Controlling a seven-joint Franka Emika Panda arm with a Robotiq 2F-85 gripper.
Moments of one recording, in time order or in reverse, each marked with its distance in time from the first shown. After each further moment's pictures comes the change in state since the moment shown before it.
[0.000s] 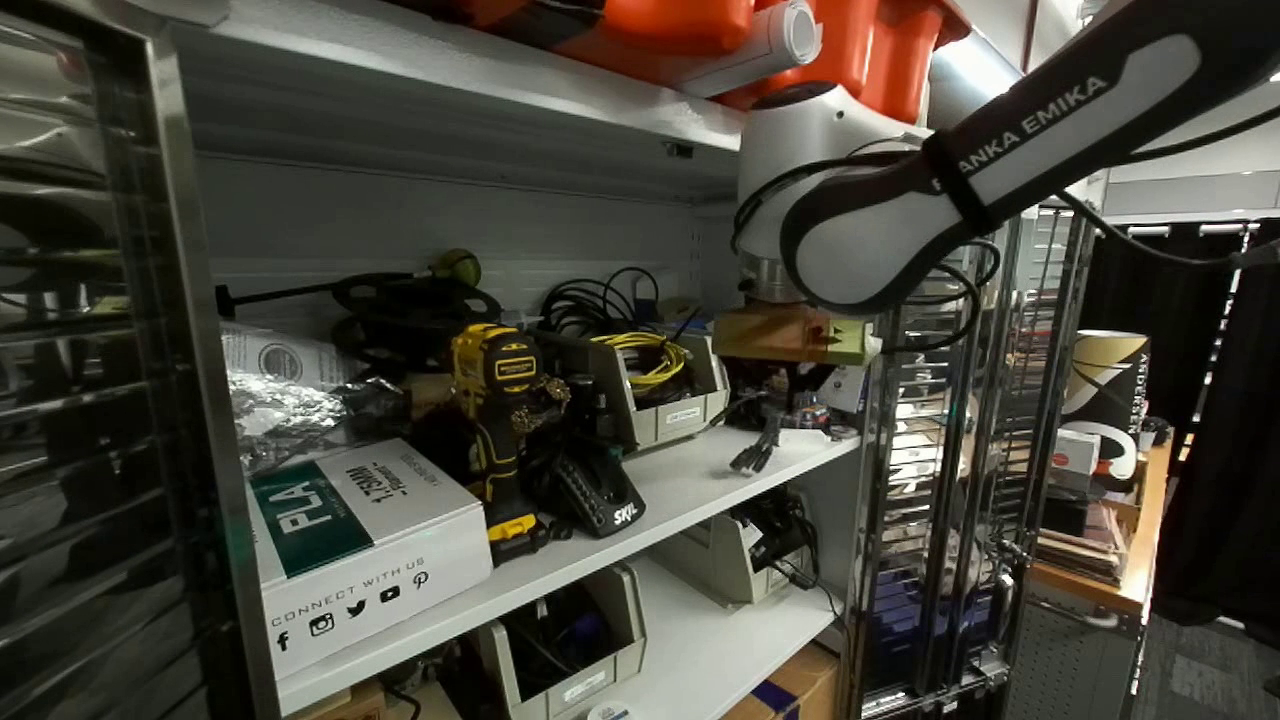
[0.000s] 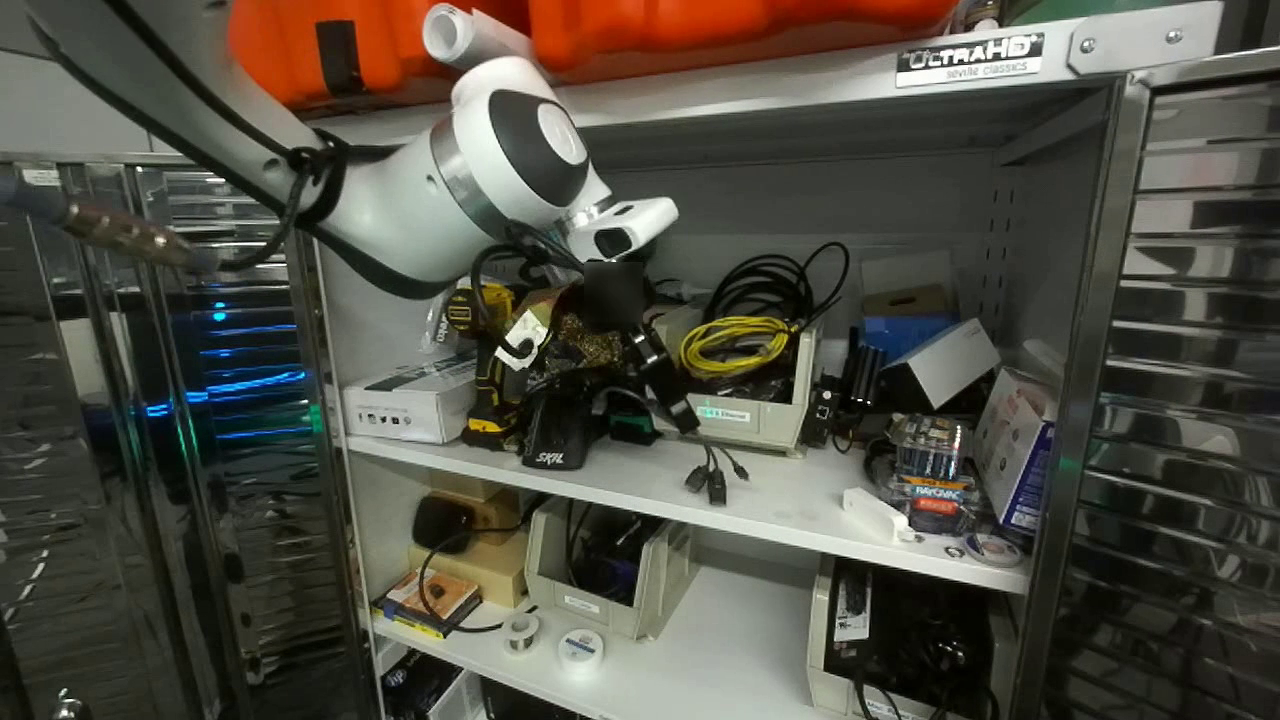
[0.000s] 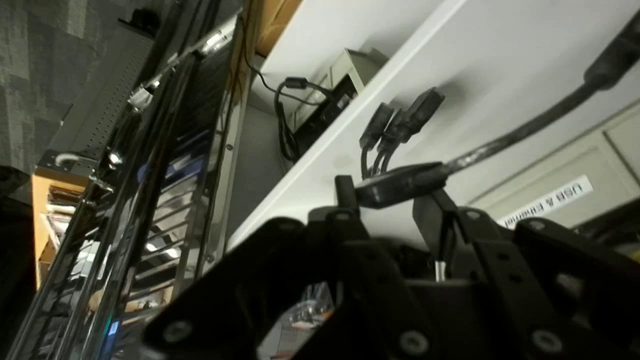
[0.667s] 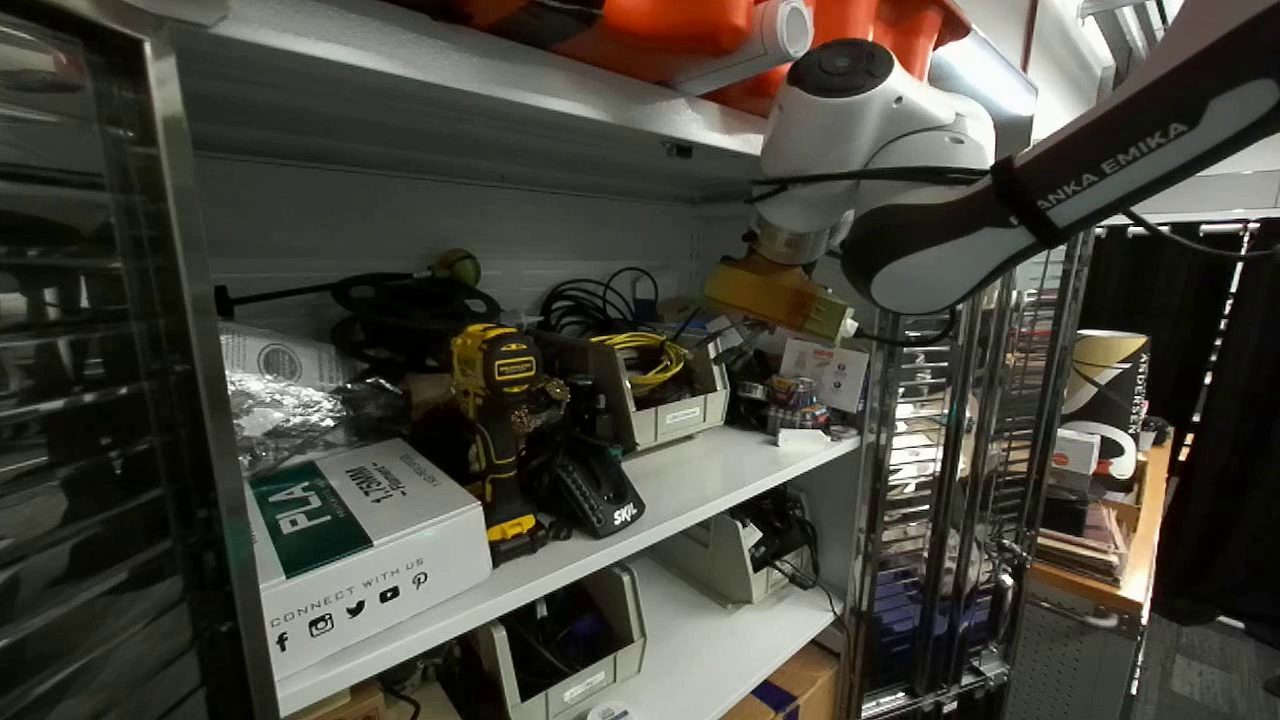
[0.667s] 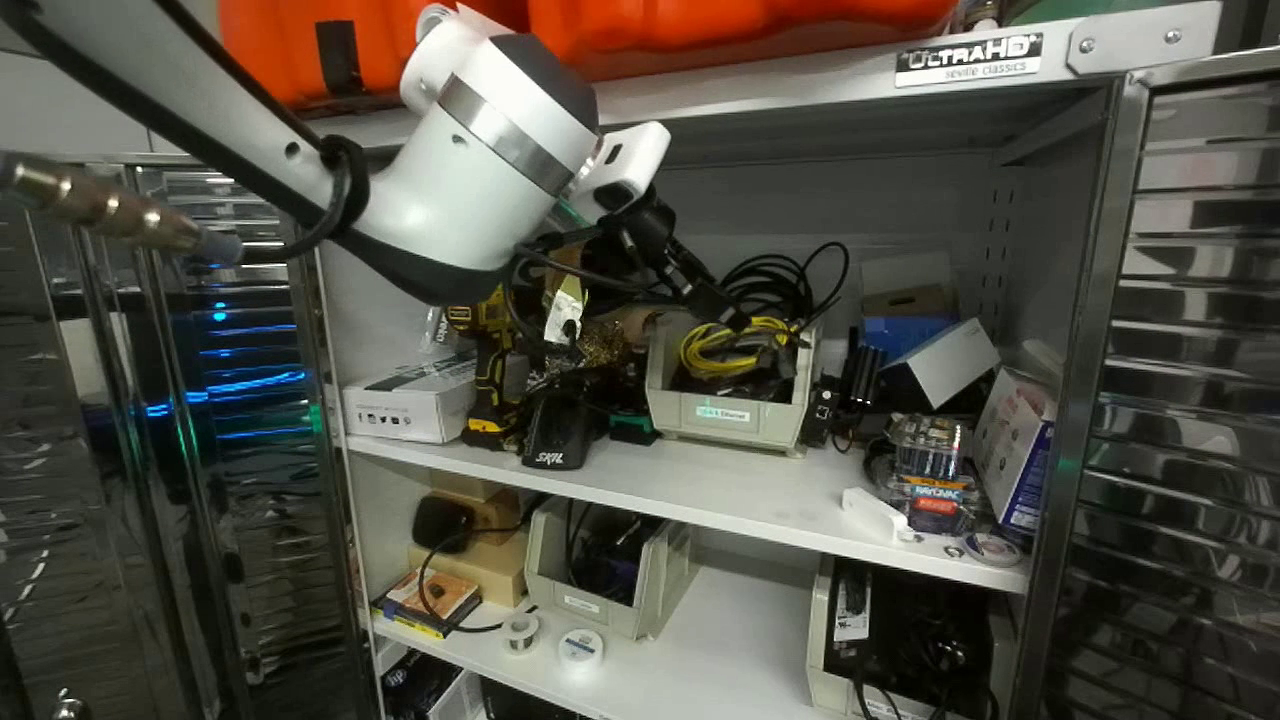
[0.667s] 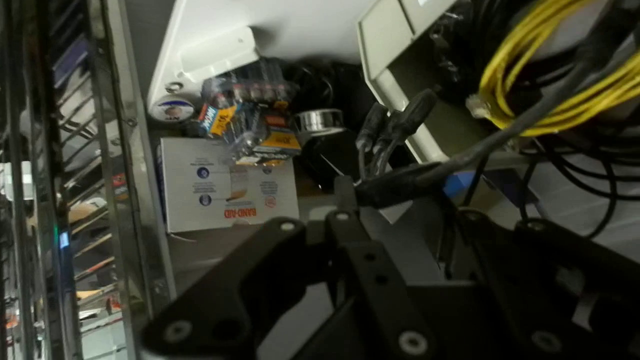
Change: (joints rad) arm -0.084 -0.042 0.028 0.008 -0.471 0.263 0.477
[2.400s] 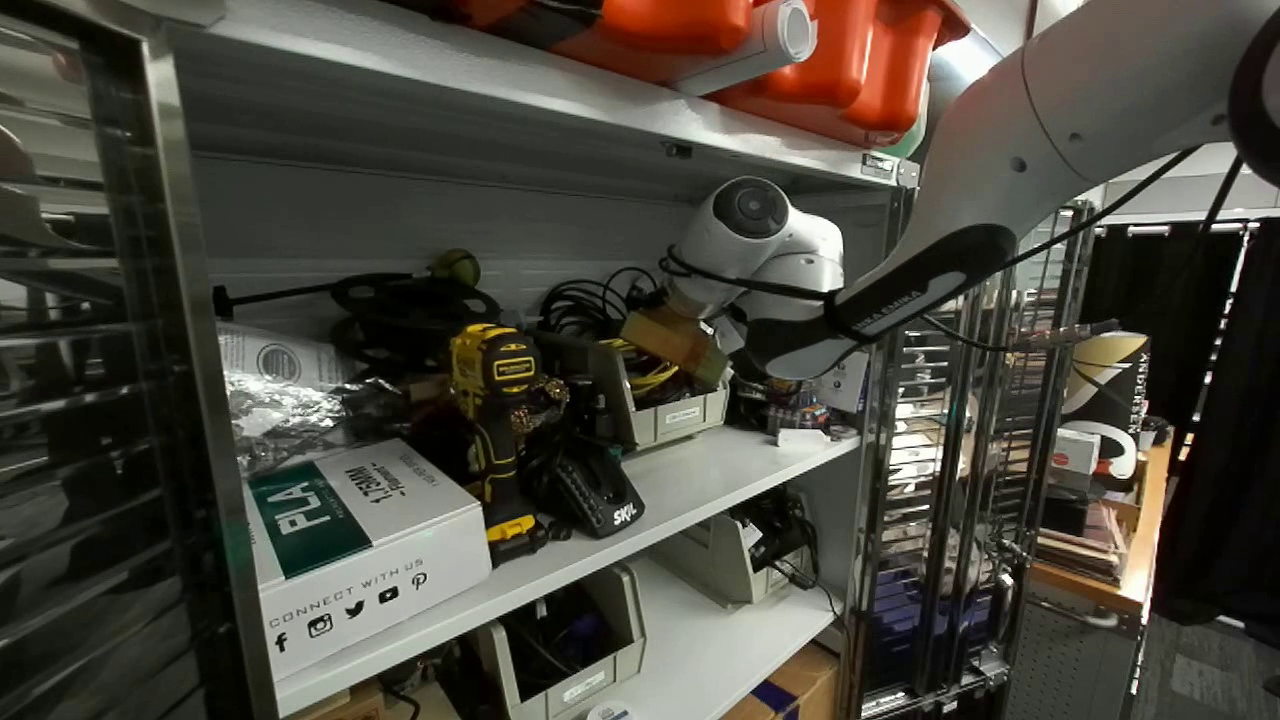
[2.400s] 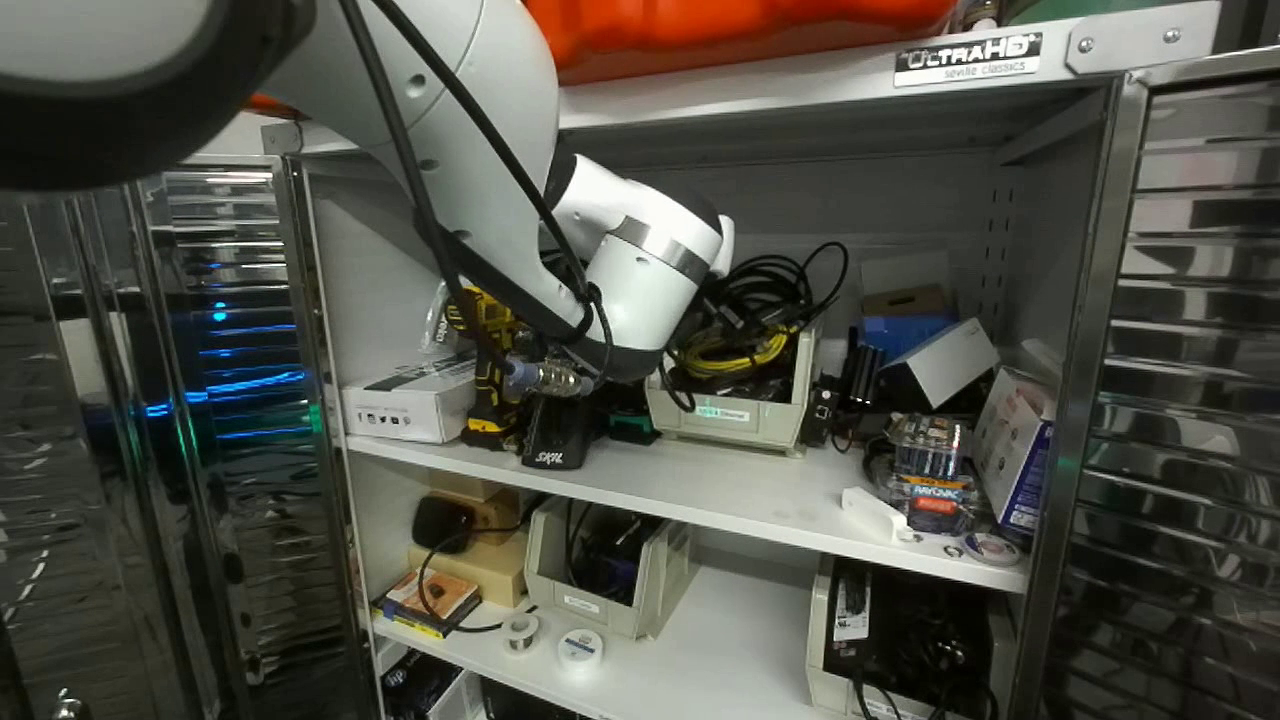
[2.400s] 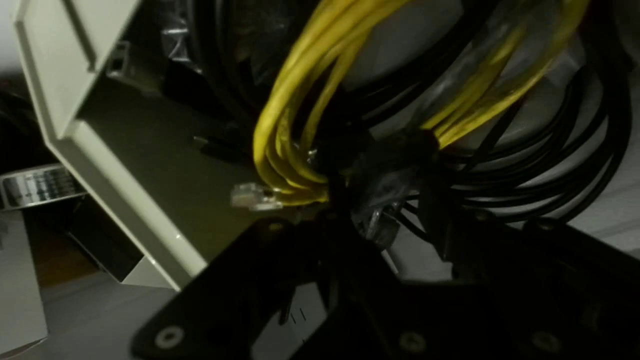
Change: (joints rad) arm -0.067 0.521 0.032 0.524 -0.213 0.329 0.126
